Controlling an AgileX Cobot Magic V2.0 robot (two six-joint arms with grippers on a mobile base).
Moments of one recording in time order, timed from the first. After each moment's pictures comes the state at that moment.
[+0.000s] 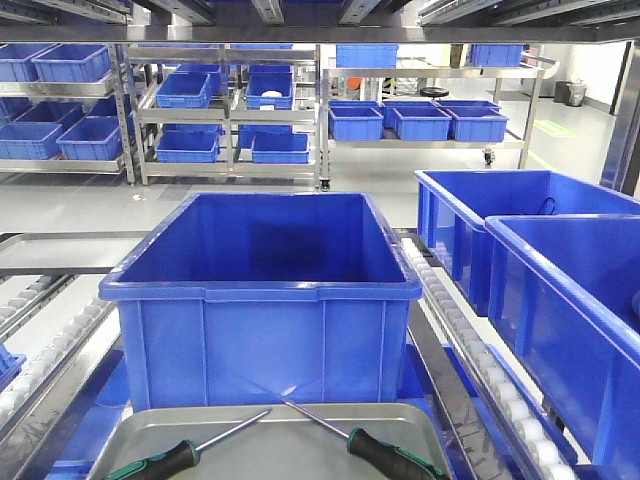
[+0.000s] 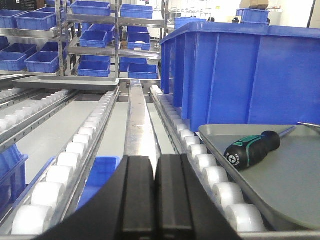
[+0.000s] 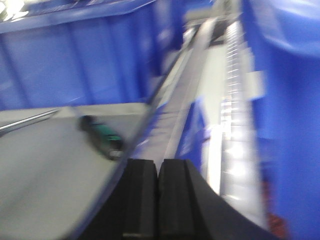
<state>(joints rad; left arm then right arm) -0.05 -0.01 0.03 -0.07 0.11 -0.04 0.23 0.37 -0.25 0.05 0.21 0.18</state>
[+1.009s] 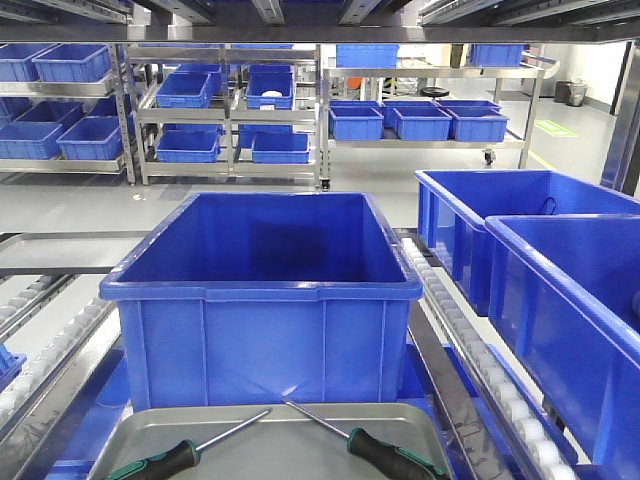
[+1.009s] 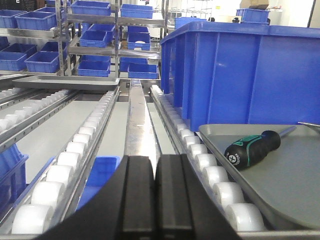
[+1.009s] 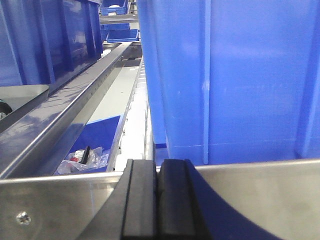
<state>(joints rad) -0.05 -0.01 0.03 -0.07 0.11 -0.04 0.01 -0.01 0.03 -0.10 0.24 0.18</state>
